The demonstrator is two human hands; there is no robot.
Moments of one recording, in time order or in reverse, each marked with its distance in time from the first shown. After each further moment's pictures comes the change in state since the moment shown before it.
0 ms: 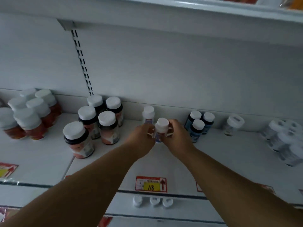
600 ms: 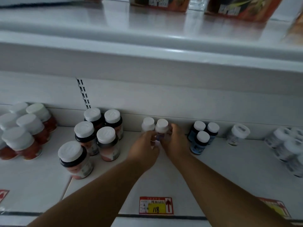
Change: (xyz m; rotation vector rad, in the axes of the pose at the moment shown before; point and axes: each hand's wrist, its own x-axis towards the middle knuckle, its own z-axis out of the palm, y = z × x) left_hand 0.022 -0.004 0.003 -0.093 0.081 0.041; right_hand 0.042 -0.002 0.023 -0.091 0.165 0.099
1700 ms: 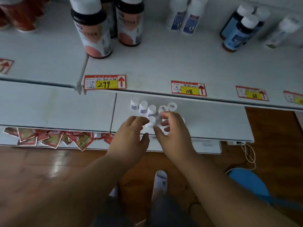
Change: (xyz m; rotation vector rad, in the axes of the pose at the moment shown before) left_hand -0.234 -0.168 0.030 0.121 -0.089 -0.016; right_hand -0.284 0.031 0.089 -0.016 -0.239 0.055
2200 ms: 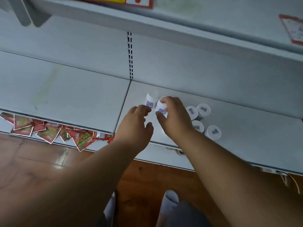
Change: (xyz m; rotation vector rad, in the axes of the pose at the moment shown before) left_hand 0.100 -0.136 0.107 -0.031 0.118 -0.217; right_hand 0.148 0.104 0.150 -0.206 -0.113 -0.199
